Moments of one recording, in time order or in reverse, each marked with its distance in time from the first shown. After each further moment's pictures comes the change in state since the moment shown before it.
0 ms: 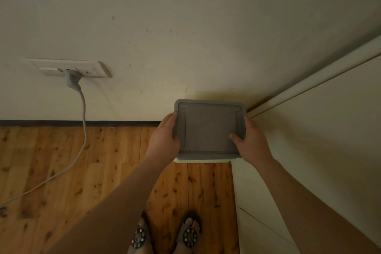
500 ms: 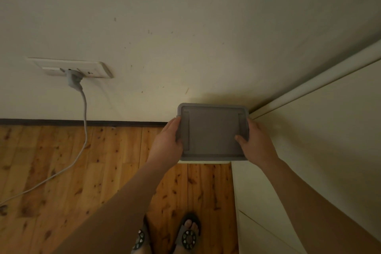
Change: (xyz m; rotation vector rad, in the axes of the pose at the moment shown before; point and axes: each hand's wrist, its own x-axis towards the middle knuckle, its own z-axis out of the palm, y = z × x) left_hand -0.004 0.003 0.006 0.004 -0.006 0.006; right_hand 0.007 0.007 -0.012 -0.075 -0.044 0.005
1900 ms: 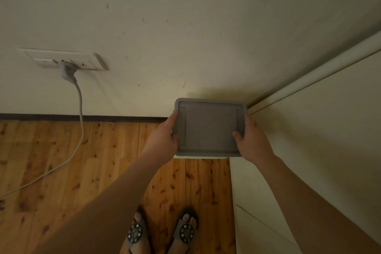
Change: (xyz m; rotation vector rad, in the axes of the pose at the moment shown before) left_hand -0.001 -0.007 0.000 0.098 -0.085 -0.064; right_hand -0.008 -0.002 0.007 -0.060 -0.010 0.014
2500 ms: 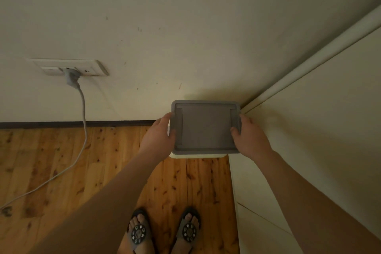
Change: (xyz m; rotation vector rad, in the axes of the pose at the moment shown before) left_hand -0.014 0.016 -0.012 0.049 0.070 0.013; right_hand -0.018 -0.009 -0.020 -0.047 -0.002 -0.002
